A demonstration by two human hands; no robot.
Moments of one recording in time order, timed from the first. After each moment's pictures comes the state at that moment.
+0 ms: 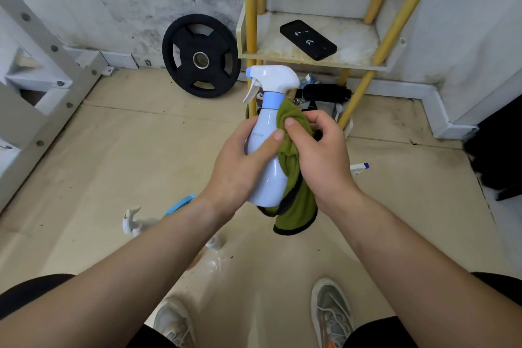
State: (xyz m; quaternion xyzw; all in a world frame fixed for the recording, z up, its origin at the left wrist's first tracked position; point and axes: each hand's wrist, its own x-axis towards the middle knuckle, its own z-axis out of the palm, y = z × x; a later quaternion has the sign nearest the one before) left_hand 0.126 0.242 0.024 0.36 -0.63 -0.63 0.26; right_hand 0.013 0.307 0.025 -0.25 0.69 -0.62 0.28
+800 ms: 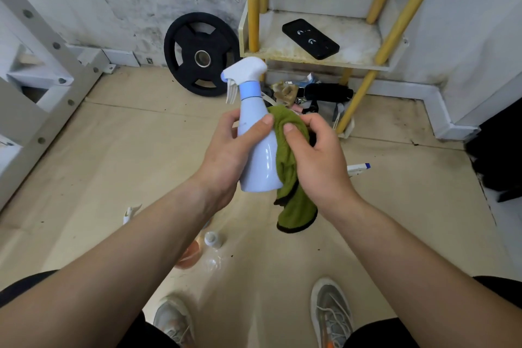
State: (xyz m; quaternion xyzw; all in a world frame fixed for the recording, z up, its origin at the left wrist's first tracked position) left_hand 0.127 0.223 0.028 0.41 -0.50 -0.72 0.25; right_hand 0.019 0.311 0.024 -0.31 0.70 -0.59 0.27
